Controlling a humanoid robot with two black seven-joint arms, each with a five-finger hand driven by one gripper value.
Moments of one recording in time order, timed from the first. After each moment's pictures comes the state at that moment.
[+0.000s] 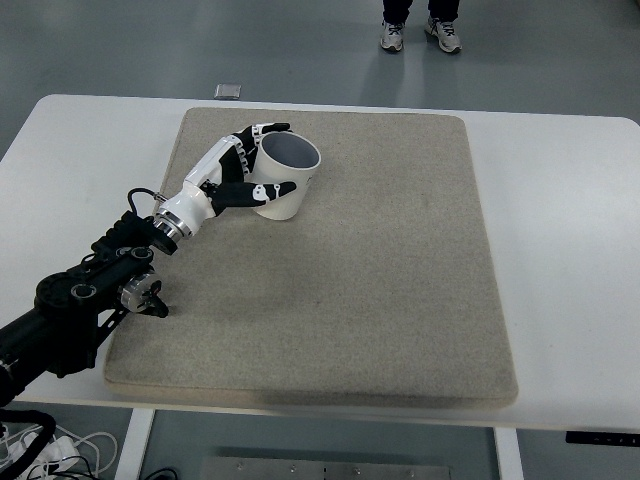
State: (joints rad) left arm -0.66 0.20 -0.70 -0.74 0.77 -0.16 -0.61; right arm 0.01 0.00 0.00 0.19 0.00 0.03 -0.03
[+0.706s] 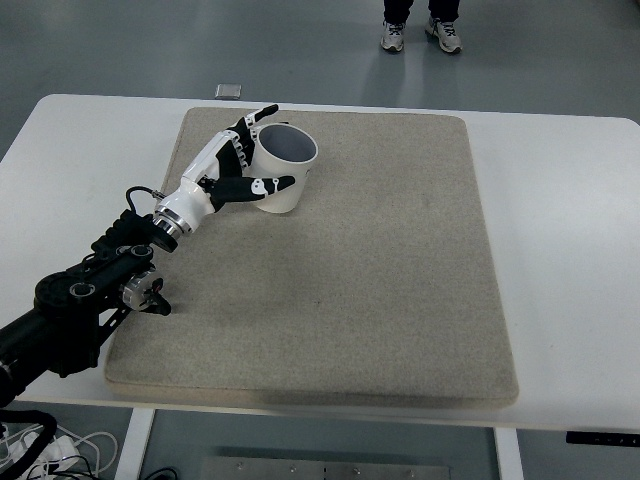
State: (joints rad) left arm -0.66 0.20 -0.72 -0.77 0.75 -0.15 -0.61; right arm 0.01 0.00 0.00 0.19 0.00 0.03 -0.03
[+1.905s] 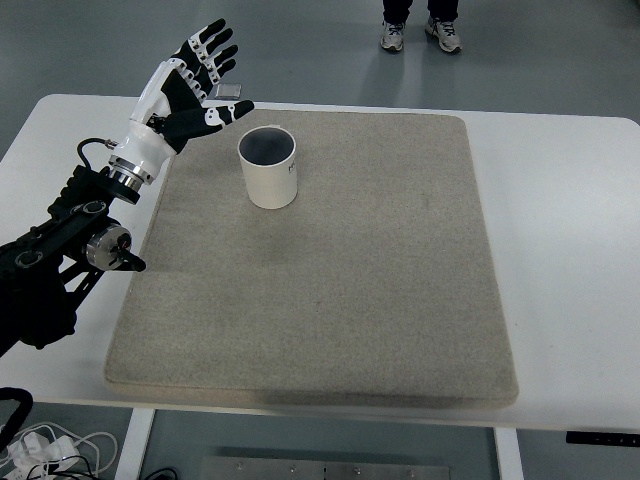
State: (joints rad) left arm -0.67 0.29 -0.88 -0.90 0.67 -0.16 -0.61; right arm 0.01 0.00 0.00 0.19 0.00 0.03 -0.03
